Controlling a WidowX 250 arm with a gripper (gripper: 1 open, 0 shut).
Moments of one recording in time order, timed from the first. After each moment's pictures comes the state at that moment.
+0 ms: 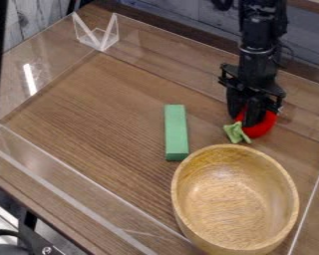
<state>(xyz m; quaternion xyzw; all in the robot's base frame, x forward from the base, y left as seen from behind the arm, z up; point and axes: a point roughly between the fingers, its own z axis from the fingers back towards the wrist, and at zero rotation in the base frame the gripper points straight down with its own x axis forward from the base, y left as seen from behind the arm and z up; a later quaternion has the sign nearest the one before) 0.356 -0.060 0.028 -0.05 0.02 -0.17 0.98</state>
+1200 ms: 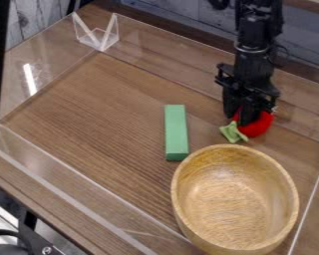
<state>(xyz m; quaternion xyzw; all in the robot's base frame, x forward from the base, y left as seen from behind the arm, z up) 0.352 -0.041 0.027 -0.05 0.04 -0.16 0.98</state>
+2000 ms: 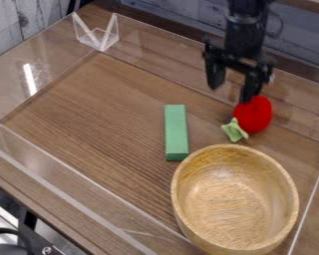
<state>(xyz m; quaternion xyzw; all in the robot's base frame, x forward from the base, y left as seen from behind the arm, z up) 0.359 -0.015 0.096 -0.04 -0.02 -0.07 1.00</state>
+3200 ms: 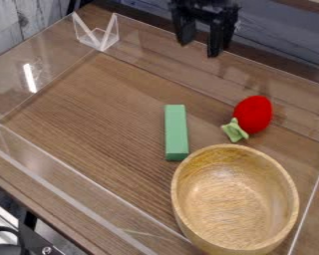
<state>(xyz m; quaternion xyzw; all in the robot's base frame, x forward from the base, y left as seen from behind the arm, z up) 0.351 0.013 0.120 -0.05 -0.03 -0.09 0.99</state>
